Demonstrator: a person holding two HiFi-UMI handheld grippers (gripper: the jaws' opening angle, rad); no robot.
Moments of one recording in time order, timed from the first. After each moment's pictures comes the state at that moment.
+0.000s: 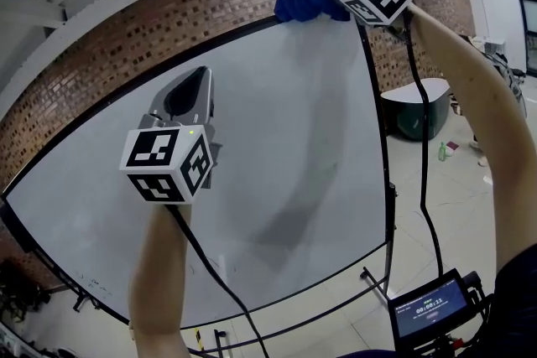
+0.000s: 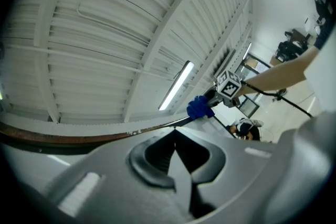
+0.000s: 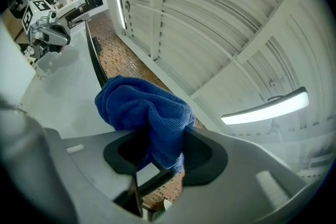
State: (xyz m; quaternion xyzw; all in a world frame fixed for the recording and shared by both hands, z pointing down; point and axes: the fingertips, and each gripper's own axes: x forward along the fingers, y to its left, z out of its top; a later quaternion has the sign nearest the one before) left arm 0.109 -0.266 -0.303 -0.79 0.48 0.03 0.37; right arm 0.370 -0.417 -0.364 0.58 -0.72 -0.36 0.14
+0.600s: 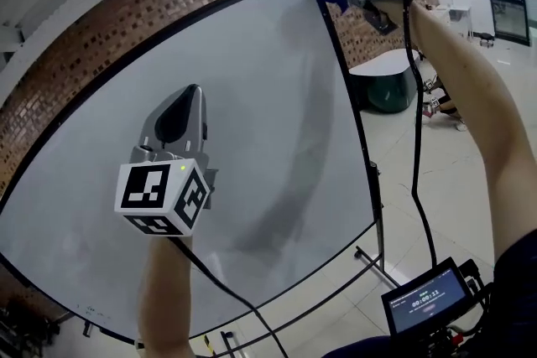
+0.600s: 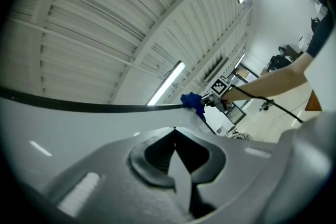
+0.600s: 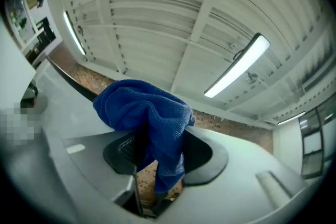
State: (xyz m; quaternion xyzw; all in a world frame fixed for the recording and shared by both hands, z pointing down) left arm 0.154 -0.280 -0.250 -0.84 0.42 0.04 0.35; right arm 0.468 -0.427 -0.329 0.61 -0.76 -0.20 -0.04
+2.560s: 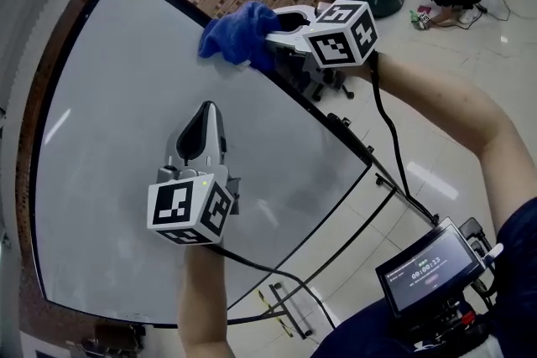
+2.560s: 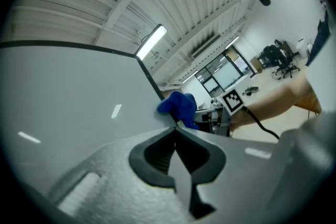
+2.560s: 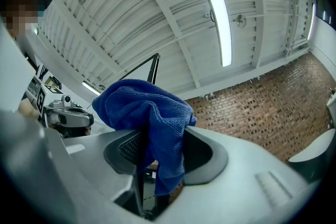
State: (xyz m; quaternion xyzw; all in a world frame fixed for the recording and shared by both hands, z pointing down) left arm 0.282 -0.331 -0.109 -0.87 0.40 -0.11 0.27; right arm 0.395 -0.435 -0.100 0.36 -0.90 -0.07 -0.23
